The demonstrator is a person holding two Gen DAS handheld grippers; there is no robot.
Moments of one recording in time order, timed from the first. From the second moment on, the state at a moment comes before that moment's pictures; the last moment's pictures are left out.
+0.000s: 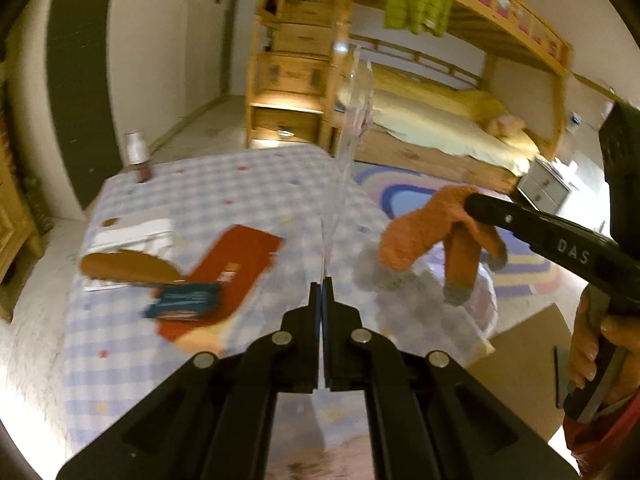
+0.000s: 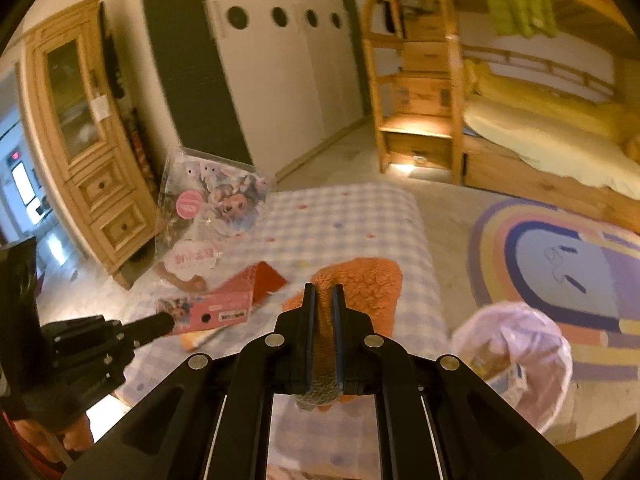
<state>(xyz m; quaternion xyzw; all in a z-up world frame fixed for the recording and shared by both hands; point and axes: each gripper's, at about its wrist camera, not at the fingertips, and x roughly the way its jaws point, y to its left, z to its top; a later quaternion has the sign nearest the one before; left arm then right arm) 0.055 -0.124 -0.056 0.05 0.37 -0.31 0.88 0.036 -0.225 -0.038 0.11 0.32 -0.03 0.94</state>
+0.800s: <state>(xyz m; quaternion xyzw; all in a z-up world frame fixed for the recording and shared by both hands) 0.037 -0.366 -0.113 0.17 0.40 -0.43 0.79 -0.076 -0.411 -0.077 0.20 0.30 -0.24 0.90</state>
